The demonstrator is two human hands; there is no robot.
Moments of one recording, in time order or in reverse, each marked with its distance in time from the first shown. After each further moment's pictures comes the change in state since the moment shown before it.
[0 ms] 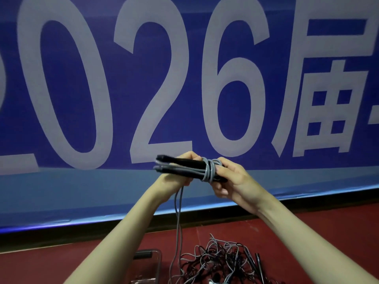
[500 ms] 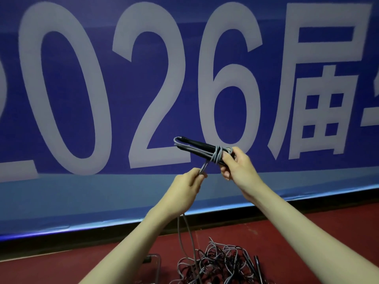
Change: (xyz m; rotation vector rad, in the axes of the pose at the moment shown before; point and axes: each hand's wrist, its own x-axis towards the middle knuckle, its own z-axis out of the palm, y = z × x) left_hand -0.017 0.005 0.031 0.410 0.114 0.010; right_hand 0.015 -0.013 -0.010 -0.308 0.465 -0.108
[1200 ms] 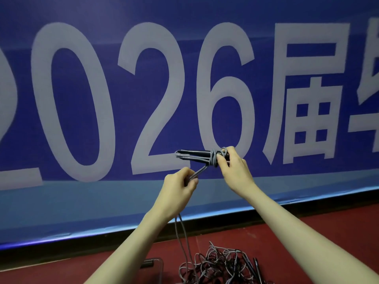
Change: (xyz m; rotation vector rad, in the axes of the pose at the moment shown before) left_hand -0.028 0.019 -0.027 0.002 0.167 0.020; right_hand -0.014 -0.016 0.007 -0.497 0.105 -0.166
